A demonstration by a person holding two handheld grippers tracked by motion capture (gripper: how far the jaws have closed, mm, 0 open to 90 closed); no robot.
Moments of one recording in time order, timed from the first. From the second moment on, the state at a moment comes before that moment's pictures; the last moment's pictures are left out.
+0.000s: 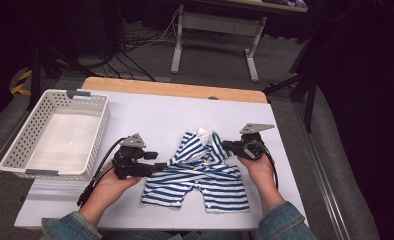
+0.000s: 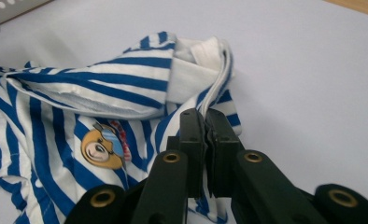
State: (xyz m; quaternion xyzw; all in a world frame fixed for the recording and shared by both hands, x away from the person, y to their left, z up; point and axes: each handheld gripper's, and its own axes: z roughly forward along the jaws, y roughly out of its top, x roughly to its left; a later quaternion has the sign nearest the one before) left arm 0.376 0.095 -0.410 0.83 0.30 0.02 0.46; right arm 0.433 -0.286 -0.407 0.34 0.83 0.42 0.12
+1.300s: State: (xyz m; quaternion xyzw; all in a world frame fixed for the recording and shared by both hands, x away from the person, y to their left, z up) left arm 0.408 0.104 -0.401 0.80 0.37 0.09 0.47; right arm 0.427 -0.317 -0.423 0.40 0.80 0.42 0.14
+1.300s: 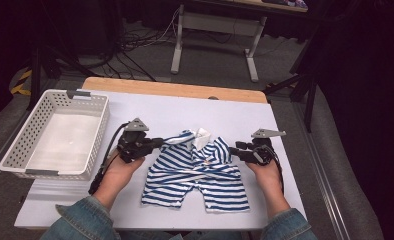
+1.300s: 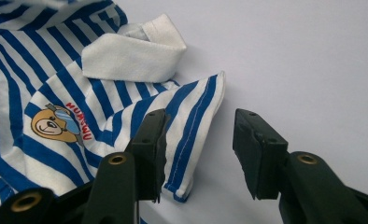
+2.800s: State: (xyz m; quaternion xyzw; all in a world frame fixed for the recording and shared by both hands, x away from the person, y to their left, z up) left arm 0.443 0.119 -0.442 0.81 0.46 0.13 0.35; right arm 0.442 -0.331 -0.419 0.41 0.83 0.35 0.17
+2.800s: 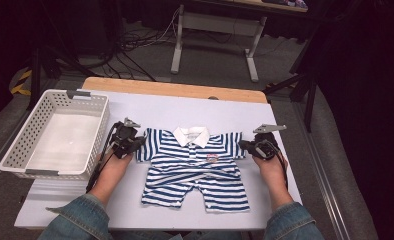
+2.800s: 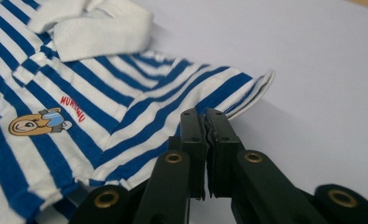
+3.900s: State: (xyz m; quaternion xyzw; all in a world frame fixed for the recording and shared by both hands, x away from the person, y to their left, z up) left arm 0.494 0.085 -0.451 0.84 0.42 0.11 0.33; right arm 0.495 -0.282 -0.438 0.42 0.84 0.30 0.17
